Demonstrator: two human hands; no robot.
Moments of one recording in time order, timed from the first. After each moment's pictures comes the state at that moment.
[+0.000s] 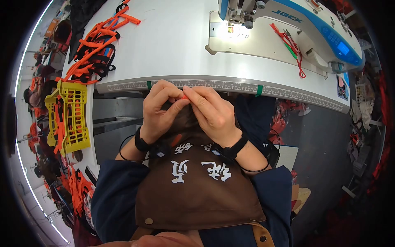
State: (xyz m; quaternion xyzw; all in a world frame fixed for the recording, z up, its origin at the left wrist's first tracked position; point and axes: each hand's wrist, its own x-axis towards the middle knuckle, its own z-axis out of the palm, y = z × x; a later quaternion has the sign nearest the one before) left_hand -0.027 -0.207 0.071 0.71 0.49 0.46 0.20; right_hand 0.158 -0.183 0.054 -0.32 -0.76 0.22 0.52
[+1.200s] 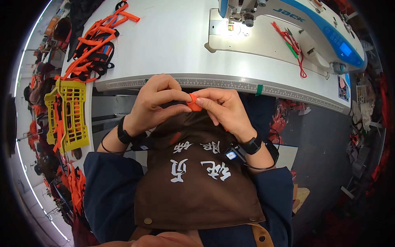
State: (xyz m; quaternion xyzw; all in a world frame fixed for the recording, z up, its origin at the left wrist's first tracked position) left_hand -0.046 -0.184 0.106 0.83 0.40 0.32 0.23; right_hand 0.194 -0.170 0.054 -0.32 -0.48 0.74 0.34
